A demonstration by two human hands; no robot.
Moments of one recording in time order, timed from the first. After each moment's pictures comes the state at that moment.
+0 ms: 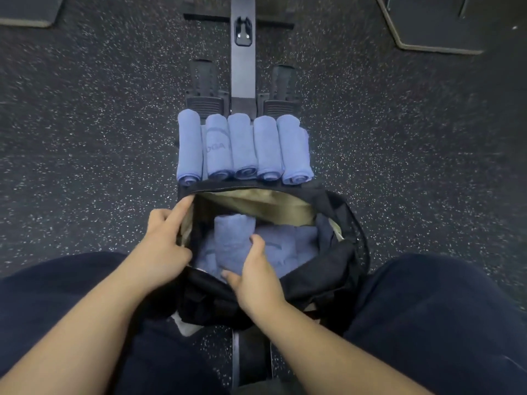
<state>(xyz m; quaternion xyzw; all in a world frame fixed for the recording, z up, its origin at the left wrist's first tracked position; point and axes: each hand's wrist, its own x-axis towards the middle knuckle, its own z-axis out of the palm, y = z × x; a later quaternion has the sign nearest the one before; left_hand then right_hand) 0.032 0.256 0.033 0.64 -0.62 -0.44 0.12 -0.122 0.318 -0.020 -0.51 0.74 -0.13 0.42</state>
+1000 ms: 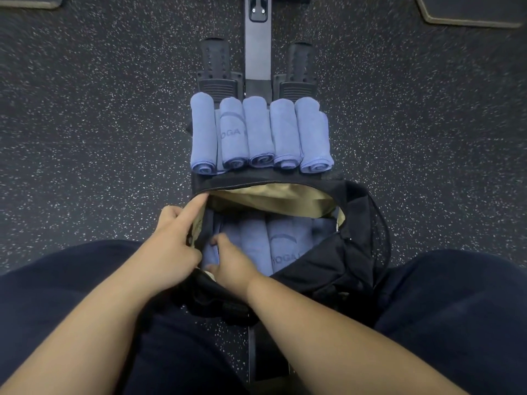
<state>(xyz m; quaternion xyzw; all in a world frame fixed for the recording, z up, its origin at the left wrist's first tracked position) 0.044 0.261 0.042 0.63 -0.62 -0.46 0.07 -0.072 0.288 -0.055 -0.58 0.61 -0.06 0.54</state>
